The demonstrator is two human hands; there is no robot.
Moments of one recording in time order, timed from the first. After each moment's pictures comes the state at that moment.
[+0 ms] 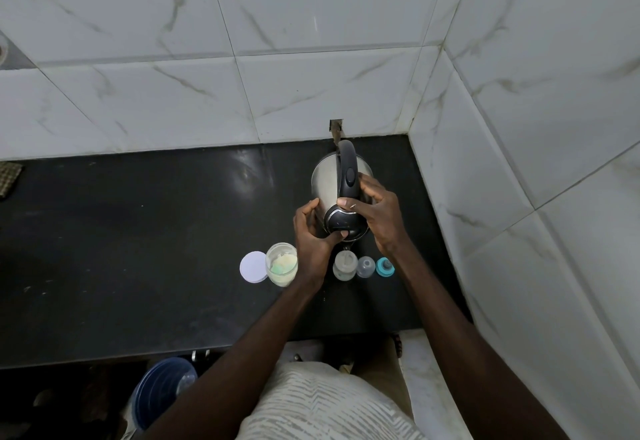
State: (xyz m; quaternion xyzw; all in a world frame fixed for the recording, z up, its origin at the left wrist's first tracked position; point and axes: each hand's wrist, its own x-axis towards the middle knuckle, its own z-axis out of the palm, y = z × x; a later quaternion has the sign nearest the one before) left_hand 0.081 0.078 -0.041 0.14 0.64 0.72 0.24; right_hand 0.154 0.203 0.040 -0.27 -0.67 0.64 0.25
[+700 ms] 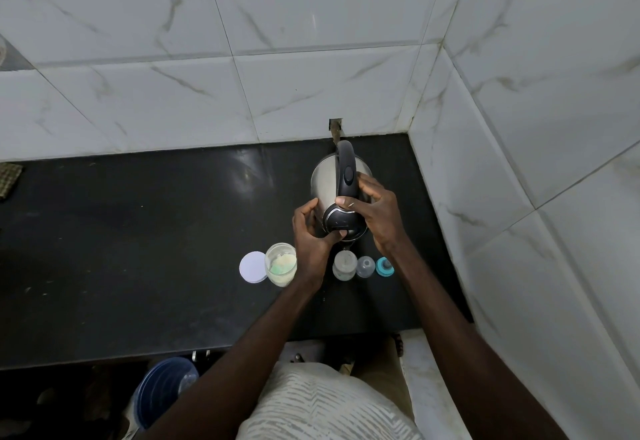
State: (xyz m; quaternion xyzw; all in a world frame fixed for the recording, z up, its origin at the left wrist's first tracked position) left_hand 0.080 0.077 -0.039 0.13 0.64 0.71 0.25; right_hand 0.152 0.207 0.035 -0.27 -0.67 0.64 0.25
